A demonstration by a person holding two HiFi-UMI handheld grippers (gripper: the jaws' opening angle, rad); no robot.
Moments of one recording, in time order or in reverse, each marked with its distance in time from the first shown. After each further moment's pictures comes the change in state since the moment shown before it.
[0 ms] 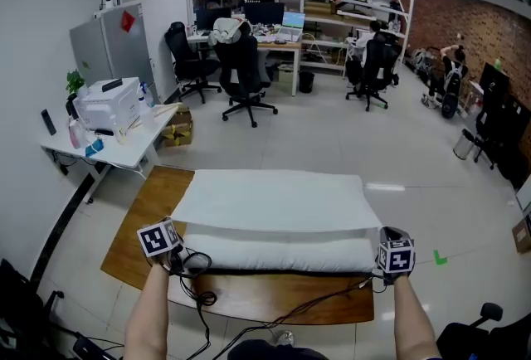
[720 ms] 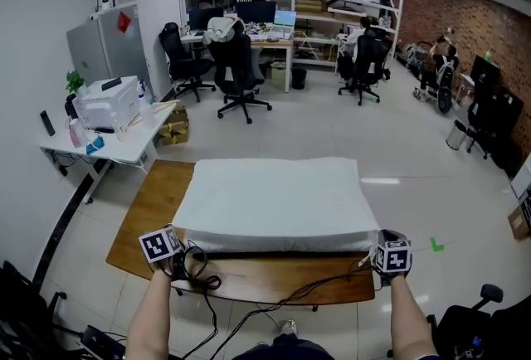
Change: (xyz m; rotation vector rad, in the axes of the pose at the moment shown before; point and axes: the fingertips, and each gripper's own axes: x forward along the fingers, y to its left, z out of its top) left arm -0.039 0.018 -0.048 0.004 0.047 -0.029; right arm -0.051 0.012 -0.056 0.056 0.056 -0.030
